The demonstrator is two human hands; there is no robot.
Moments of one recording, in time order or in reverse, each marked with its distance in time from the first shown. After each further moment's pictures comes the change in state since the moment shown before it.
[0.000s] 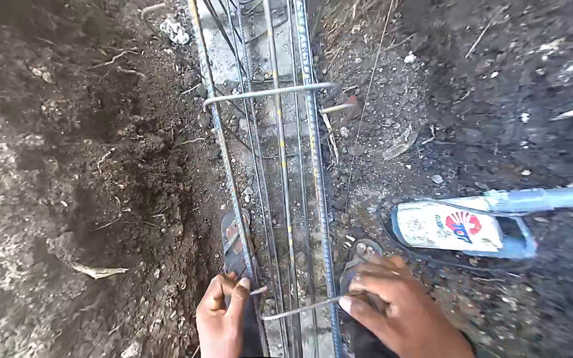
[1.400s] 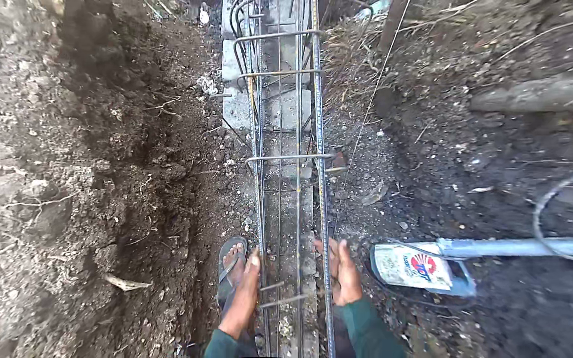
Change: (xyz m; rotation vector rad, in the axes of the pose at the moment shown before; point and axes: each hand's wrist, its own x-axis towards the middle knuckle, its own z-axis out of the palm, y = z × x) left_hand 0.066 -0.007 0.027 -0.185 -0.490 -0.299; right_hand 0.089 0.007 0.055 1.056 0.435 0.690
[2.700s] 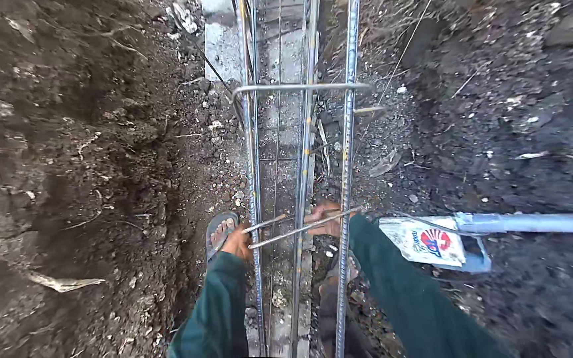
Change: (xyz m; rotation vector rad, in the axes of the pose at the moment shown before) left_hand 0.113 -0.064 -0.008 -0.569 0.225 -0.646; right_hand 0.142 0.030 -0.026 -0.265 -0.203 0.626
